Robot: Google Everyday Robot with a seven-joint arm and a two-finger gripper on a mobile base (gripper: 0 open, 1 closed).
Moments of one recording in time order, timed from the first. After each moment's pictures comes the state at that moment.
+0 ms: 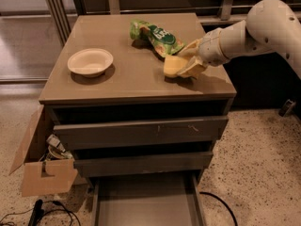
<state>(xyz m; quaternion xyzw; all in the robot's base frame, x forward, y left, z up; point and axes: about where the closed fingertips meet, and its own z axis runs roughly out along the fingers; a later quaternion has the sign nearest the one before) 0.693 -0.124 0.863 -0.65 0.62 0.05 0.44</state>
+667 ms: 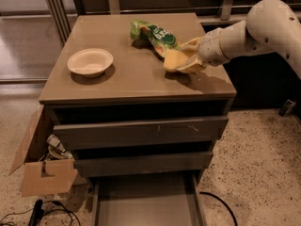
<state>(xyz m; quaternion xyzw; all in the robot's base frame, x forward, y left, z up) 0.693 -0.124 0.863 -0.65 0.62 0.05 0.44</state>
